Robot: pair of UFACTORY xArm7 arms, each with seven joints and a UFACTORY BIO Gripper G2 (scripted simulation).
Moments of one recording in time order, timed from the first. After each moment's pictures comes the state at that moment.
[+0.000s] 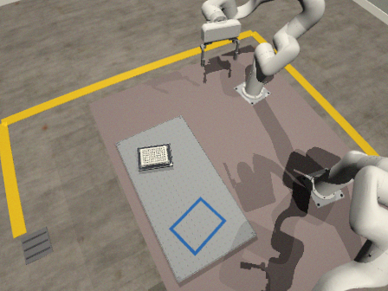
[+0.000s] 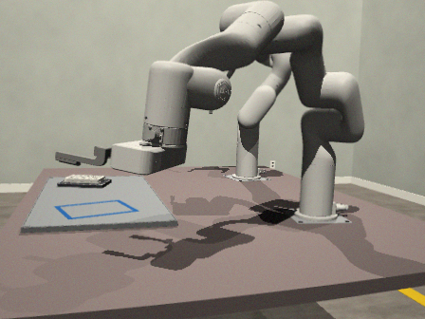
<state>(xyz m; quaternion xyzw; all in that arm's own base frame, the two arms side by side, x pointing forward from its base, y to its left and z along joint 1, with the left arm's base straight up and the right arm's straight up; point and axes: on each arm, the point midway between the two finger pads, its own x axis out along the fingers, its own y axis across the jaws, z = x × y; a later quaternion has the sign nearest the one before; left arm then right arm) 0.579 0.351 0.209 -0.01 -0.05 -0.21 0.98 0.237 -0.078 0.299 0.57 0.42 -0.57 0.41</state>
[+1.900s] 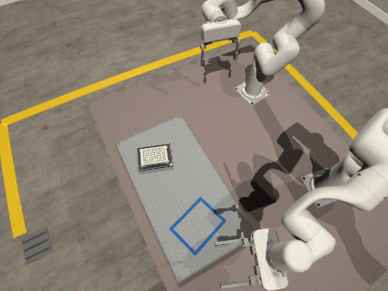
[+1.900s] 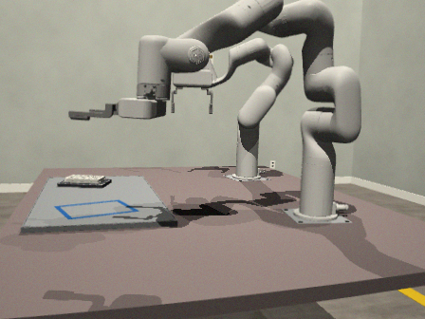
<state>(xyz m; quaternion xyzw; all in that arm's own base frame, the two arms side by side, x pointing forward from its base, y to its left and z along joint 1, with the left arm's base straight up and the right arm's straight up) 0.613 0.145 0.279 -0.02 -0.02 -0.10 0.99 0.237 -0.078 0.299 0.57 0.42 -0.57 0.41</state>
